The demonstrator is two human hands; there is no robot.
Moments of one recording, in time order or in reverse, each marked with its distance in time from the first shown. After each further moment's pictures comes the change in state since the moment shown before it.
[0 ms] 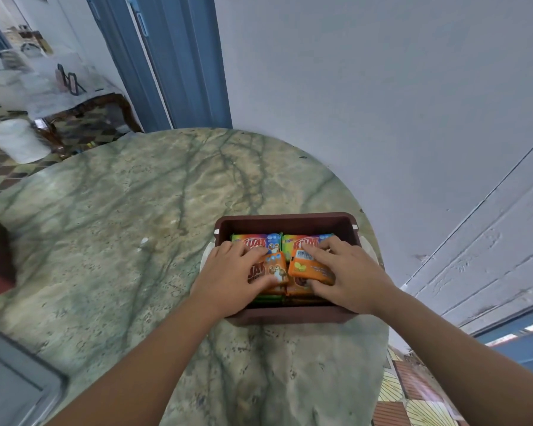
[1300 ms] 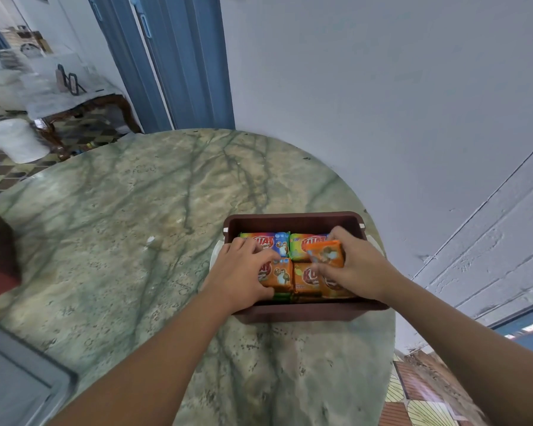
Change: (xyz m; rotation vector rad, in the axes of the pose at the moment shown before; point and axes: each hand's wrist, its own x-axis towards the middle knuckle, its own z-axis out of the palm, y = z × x) left_hand 0.003 -0.001 -0.006 0.001 -0.114 0.025; right_hand 0.006 -0.012 -0.013 0.416 0.082 0.159
